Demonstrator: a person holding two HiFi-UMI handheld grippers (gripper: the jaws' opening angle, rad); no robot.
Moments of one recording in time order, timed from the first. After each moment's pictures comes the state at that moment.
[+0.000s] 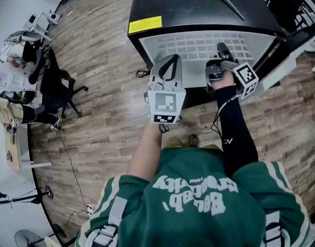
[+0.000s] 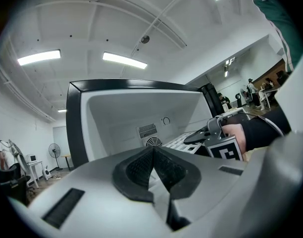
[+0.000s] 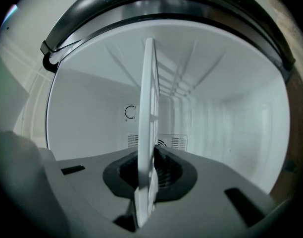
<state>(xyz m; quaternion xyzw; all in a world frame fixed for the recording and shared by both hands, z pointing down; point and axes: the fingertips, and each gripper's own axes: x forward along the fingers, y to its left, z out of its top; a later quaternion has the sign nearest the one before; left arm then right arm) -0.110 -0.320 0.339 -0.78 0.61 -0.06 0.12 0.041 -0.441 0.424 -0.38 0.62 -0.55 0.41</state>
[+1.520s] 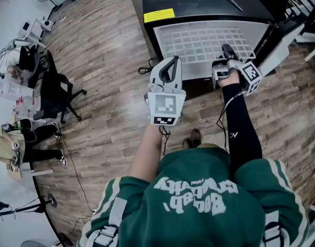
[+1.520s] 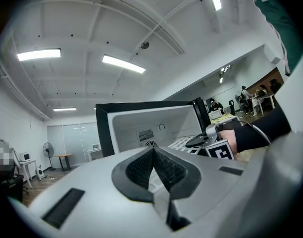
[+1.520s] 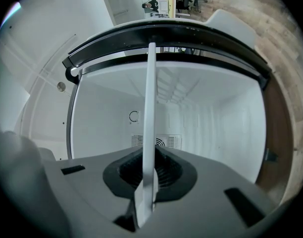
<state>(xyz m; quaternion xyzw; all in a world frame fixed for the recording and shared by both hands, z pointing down) -0.122 -0.245 0.331 -0.81 0.58 -0.04 0.12 0.066 -0.380 0.441 -0.41 0.60 -0.55 0.43</state>
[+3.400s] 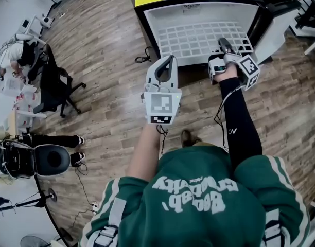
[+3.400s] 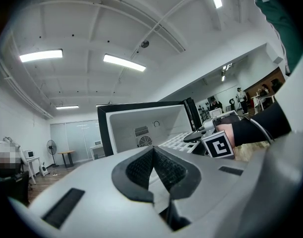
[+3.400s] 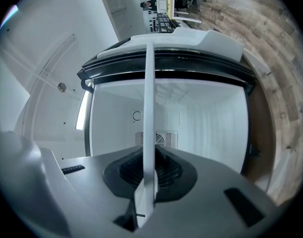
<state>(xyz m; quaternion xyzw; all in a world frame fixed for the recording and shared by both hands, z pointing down) -0.109 -0.204 0.334 -0.80 0.59 -0.05 0.11 0.072 -0.347 0.425 -0.39 0.60 -0.56 0.41</state>
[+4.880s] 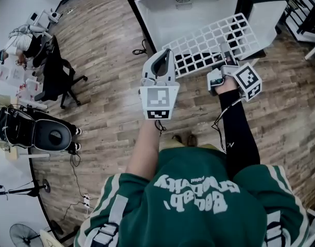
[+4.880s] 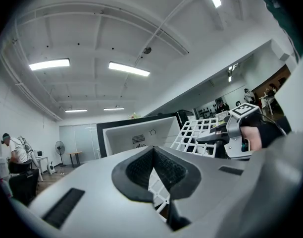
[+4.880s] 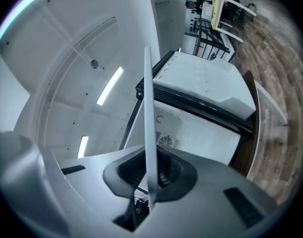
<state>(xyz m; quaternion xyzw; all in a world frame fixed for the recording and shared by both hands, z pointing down) -0.056 -0.131 0.309 -0.77 0.63 -0.03 0.11 0.130 -0.232 0.379 -0.42 0.73 -0.42 0.34</state>
